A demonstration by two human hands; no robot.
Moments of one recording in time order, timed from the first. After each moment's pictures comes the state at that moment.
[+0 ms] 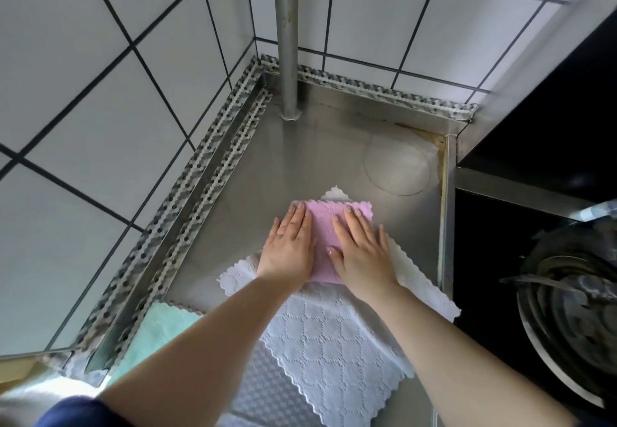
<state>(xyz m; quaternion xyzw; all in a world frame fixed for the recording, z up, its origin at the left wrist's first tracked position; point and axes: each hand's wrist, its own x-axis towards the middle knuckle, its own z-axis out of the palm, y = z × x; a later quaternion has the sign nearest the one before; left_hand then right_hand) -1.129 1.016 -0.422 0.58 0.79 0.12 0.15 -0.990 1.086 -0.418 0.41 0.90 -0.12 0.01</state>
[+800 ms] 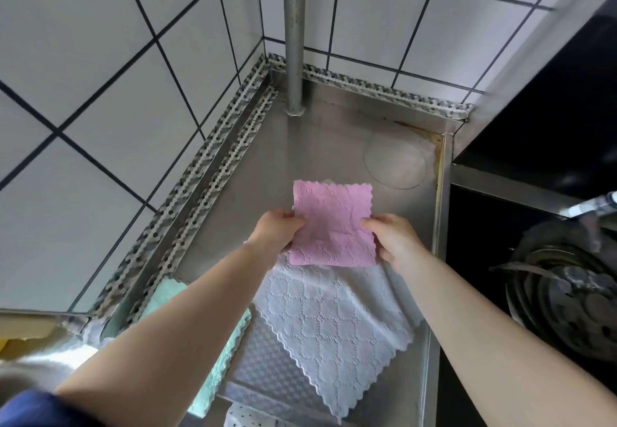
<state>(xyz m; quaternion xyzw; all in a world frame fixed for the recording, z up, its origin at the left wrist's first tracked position) -1.147 1.012 -0.377 0.12 0.74 0.41 0.52 -0.972 1.116 -0.381 0.63 0.47 -0.61 -0.13</state>
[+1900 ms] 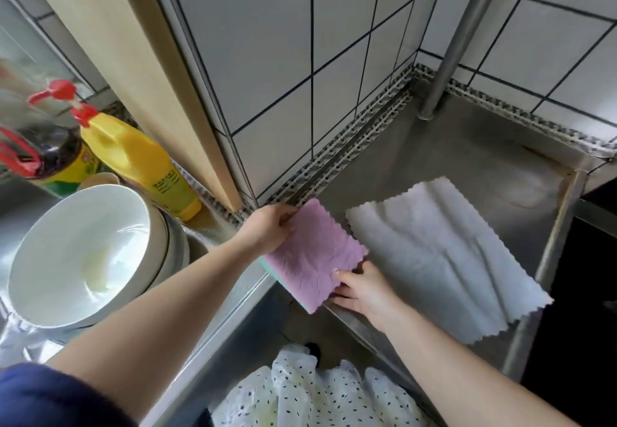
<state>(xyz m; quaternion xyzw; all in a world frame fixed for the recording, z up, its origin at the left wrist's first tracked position) -1.213 0.785 -0.330 0.33 0.90 0.16 0.24 -1.039 0.882 -0.367 0.47 0.45 -0.76 0.05</state>
